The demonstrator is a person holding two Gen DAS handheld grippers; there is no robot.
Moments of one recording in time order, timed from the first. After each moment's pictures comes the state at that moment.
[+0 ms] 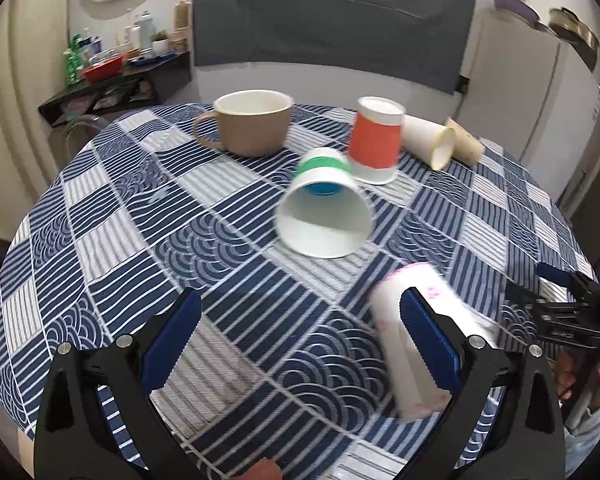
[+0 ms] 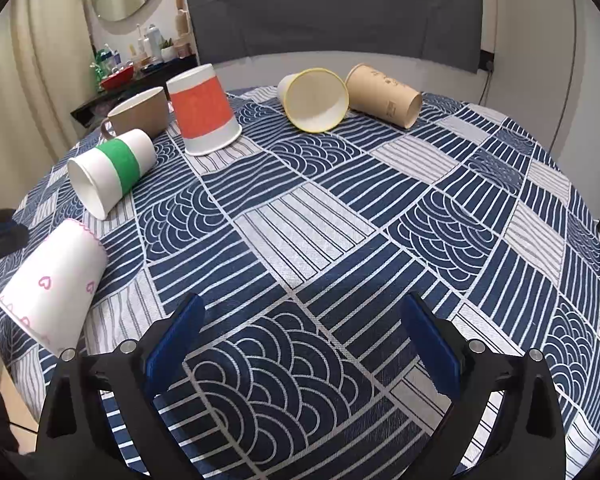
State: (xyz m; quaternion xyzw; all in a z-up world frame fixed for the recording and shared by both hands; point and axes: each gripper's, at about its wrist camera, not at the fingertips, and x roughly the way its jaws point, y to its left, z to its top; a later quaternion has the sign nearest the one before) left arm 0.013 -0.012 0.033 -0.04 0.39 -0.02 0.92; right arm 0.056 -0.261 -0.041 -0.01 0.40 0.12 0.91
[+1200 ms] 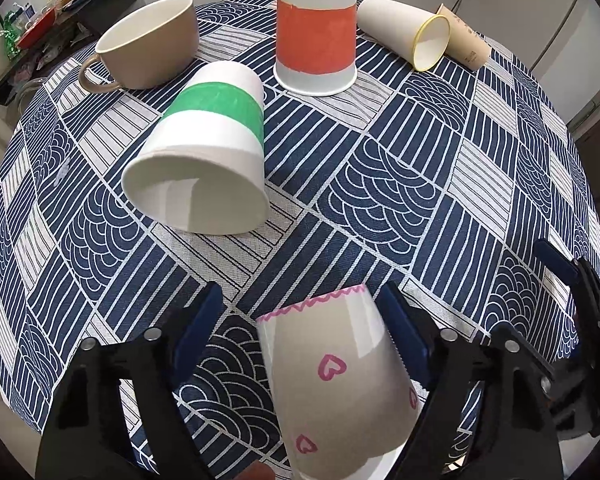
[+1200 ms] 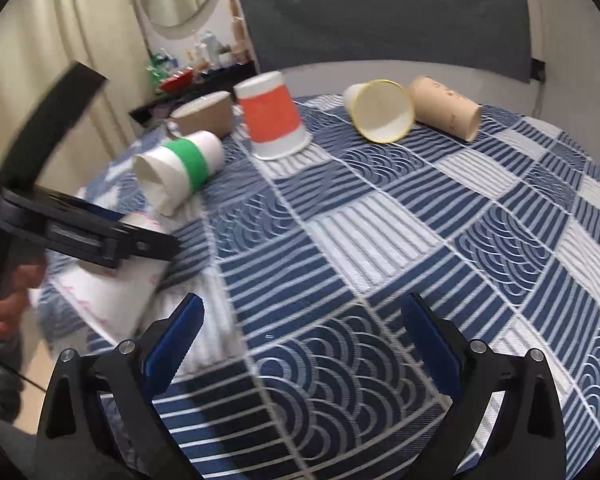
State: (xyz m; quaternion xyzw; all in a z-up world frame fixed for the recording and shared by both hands) left arm 0.095 -0.070 0.003 0.00 0.58 -0.03 0.81; right arm 0.038 -0.248 -0.024 0.02 0.37 0.27 0.89
